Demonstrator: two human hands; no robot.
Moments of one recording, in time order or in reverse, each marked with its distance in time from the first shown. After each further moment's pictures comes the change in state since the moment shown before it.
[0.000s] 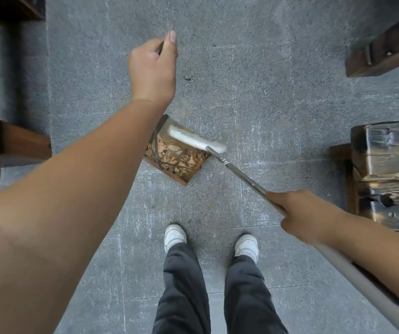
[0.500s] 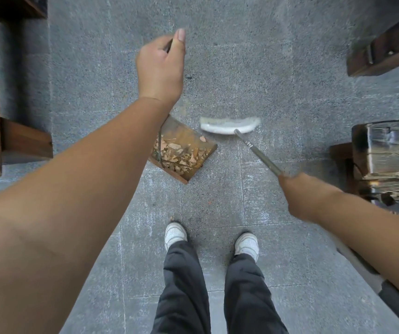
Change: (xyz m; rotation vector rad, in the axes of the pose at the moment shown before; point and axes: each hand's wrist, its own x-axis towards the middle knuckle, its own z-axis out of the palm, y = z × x) left_hand -0.005 0.003 0.003 -0.040 -0.003 0.015; right_hand 0.026 0.006 -0.007 -0.264 0.063 0.136
